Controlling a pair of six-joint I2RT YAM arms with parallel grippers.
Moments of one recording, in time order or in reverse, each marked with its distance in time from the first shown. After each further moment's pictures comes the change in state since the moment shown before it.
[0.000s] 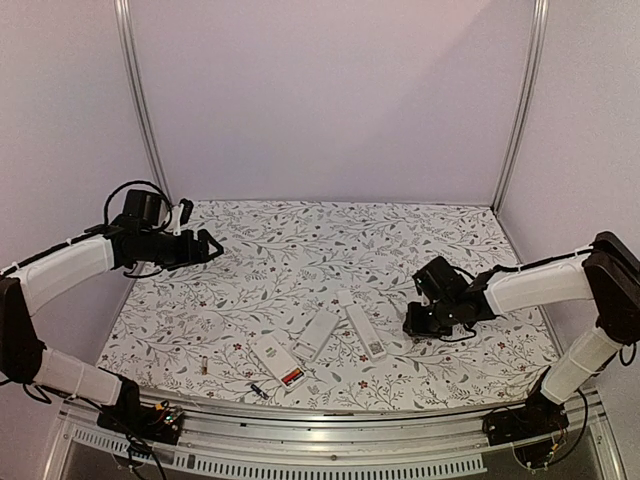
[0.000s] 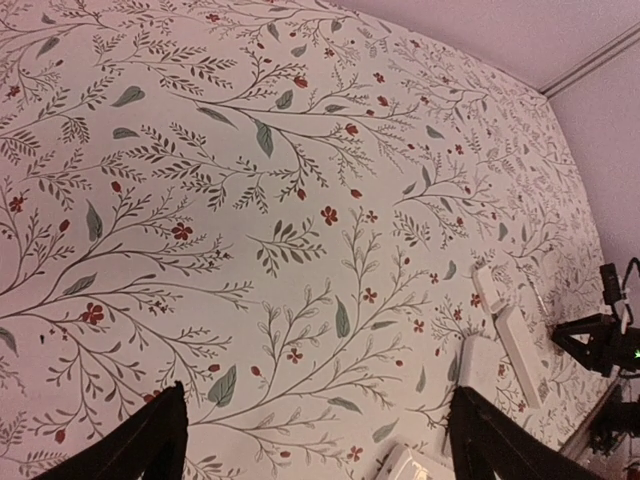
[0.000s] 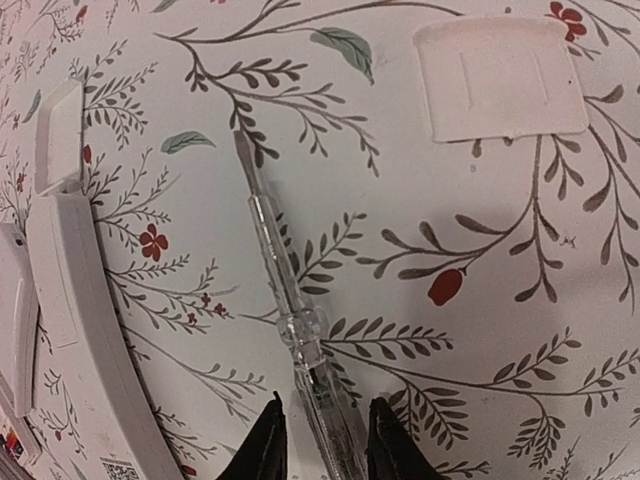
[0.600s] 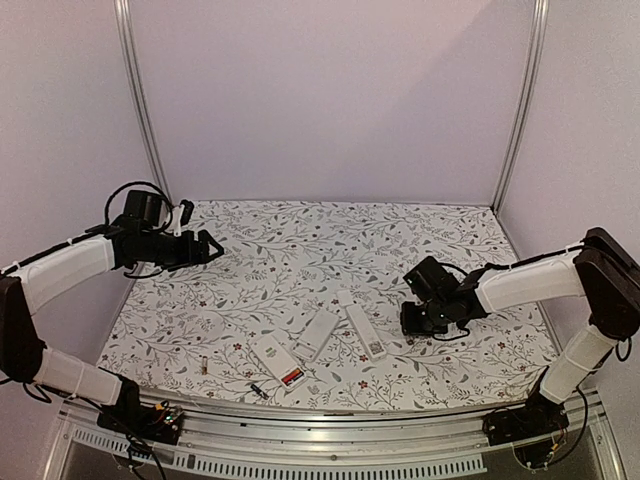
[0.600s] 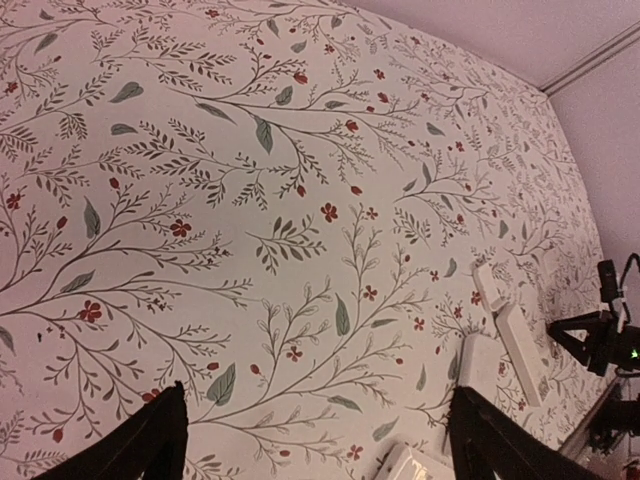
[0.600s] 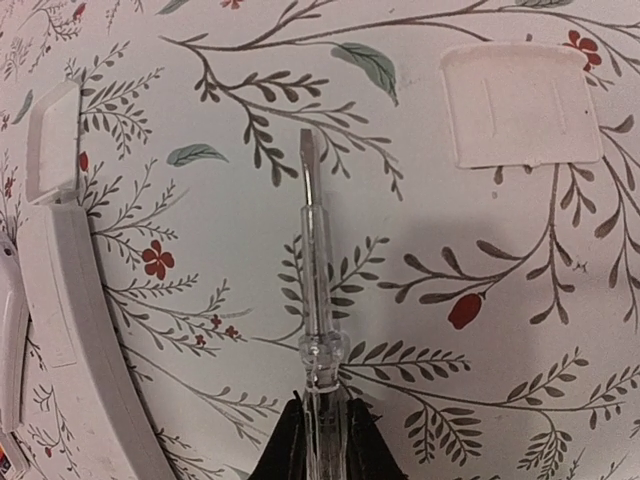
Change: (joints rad) left arm 0.000 0.005 -0.002 0.000 0.004 0.000; right arm 0.032 0.054 0.054 -0.032 0.067 -0.008
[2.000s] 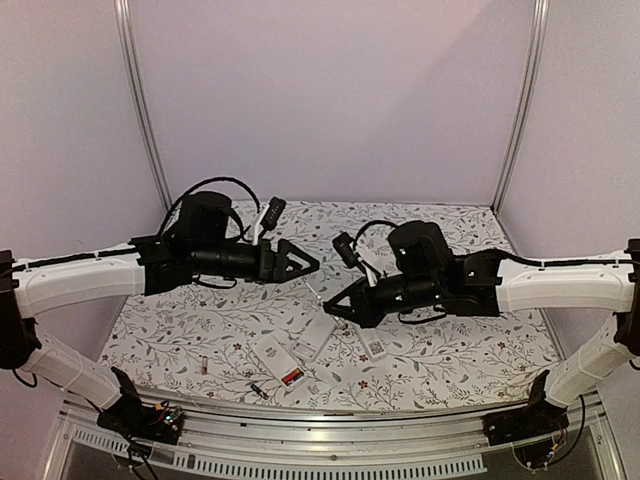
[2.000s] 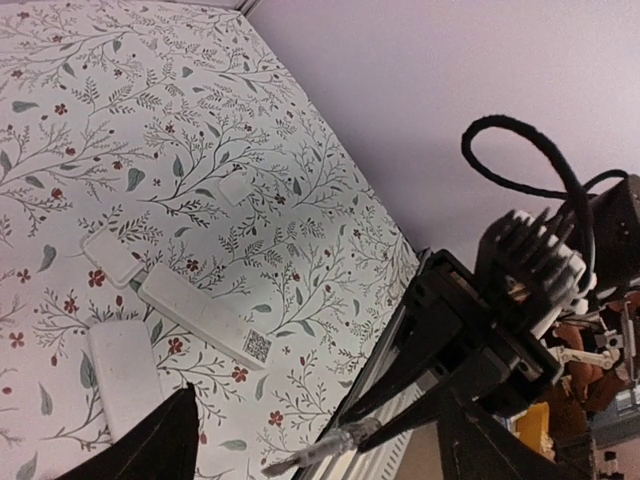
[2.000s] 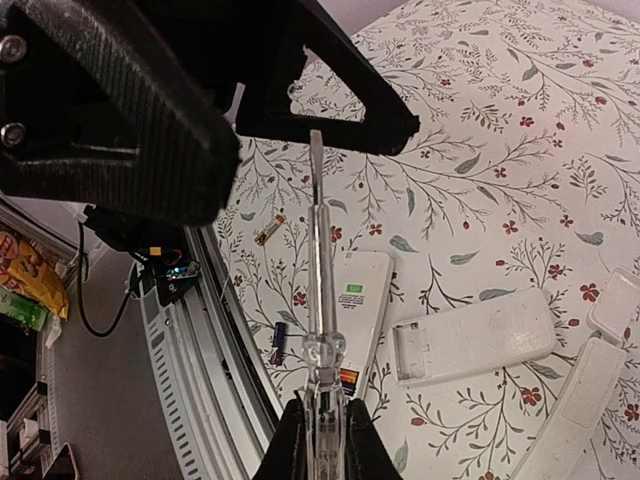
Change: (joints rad) left arm -0.611 0.048 0.053 0.359 0.106 -0.332; right arm 0.257 -0.177 0.213 0.196 -0.397 -0.332
